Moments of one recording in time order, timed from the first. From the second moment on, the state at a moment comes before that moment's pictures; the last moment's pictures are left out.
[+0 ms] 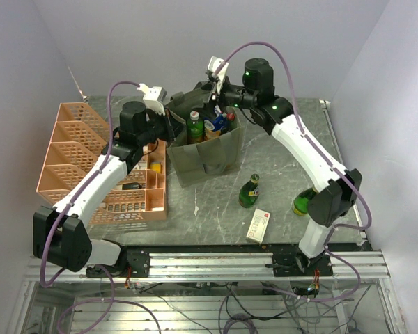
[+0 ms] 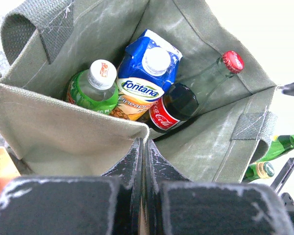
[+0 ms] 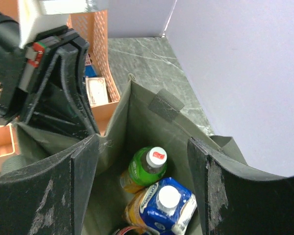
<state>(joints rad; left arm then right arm) -0.35 1.34 1.10 -0.01 0.37 -0.35 0.56 1.78 1.88 -0.30 -0.61 -0.42</state>
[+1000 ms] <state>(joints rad) -0.35 1.34 1.10 -0.02 0.37 -0.35 0.34 1.21 1.49 -0.52 -0.76 -0.51</state>
